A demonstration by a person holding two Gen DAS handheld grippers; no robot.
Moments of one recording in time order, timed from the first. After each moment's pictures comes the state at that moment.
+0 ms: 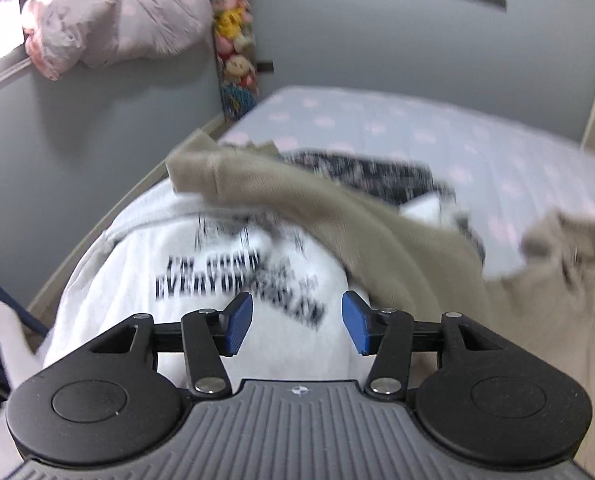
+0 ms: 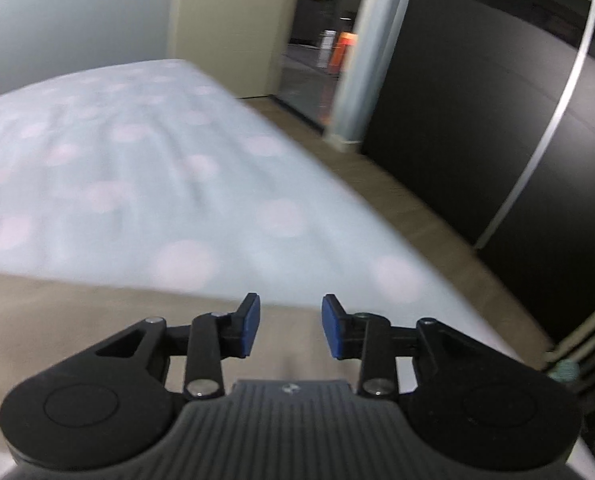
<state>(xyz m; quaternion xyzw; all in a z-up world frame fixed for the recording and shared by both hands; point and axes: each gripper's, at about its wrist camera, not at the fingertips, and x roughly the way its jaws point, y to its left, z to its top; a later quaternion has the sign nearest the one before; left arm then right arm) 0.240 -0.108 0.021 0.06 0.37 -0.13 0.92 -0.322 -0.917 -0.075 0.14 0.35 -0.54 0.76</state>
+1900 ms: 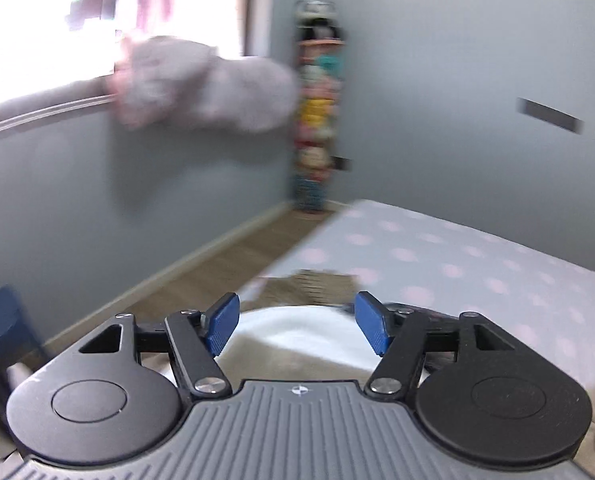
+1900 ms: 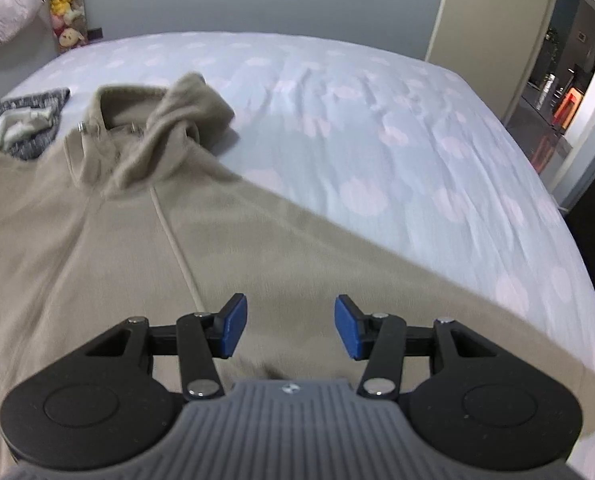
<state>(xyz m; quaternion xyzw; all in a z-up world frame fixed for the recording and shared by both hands) 0.339 -0.079 0.099 -0.01 0.26 -0.06 0.96 -0.137 -0.761 -0.038 0.09 0.41 -0.26 0.87</state>
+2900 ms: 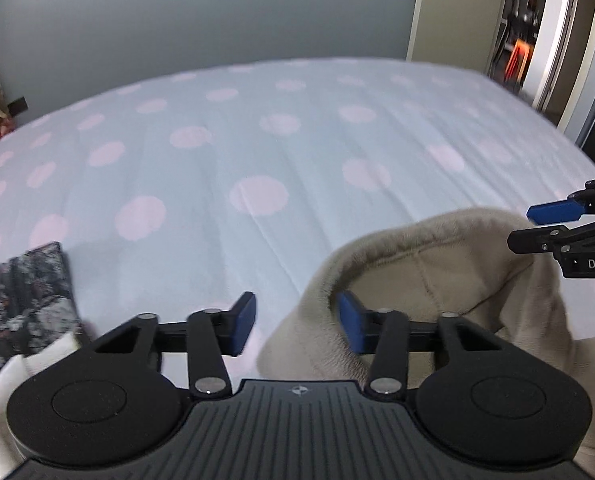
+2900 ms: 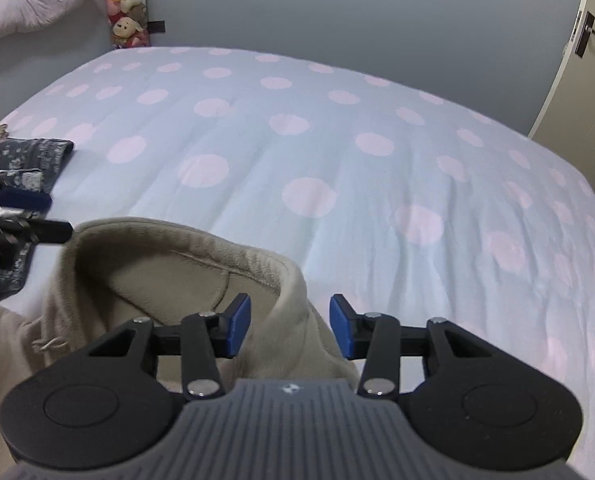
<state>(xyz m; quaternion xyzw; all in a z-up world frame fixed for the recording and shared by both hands) 0.364 -0.551 -0.121 0.18 0.39 -0.39 0.81 0.227 -0.837 -0.067 0.04 0.43 -0.15 0.89</state>
